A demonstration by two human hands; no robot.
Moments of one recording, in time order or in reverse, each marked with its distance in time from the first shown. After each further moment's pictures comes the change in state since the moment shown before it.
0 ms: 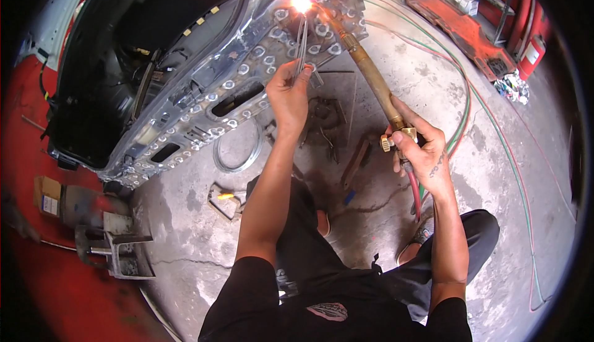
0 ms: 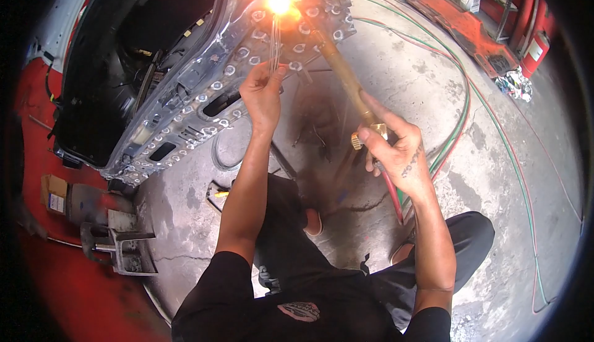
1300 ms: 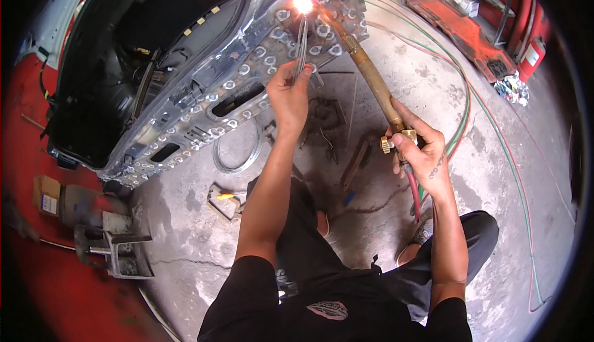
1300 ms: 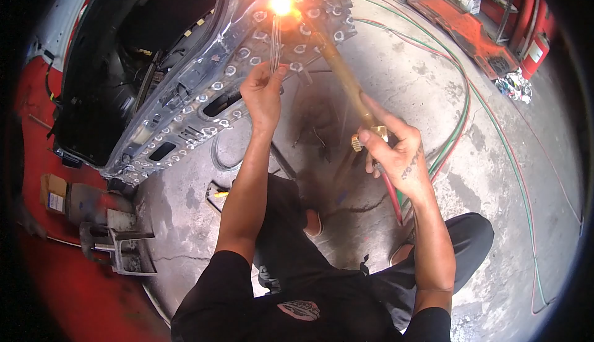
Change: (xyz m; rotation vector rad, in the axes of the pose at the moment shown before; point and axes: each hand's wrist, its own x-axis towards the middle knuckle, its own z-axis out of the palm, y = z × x) left_hand 0.003 0.000 -0.002 0.028 0.005 -0.023; right_hand 0.000 0.004 0.000 0.014 -0.003 -0.002
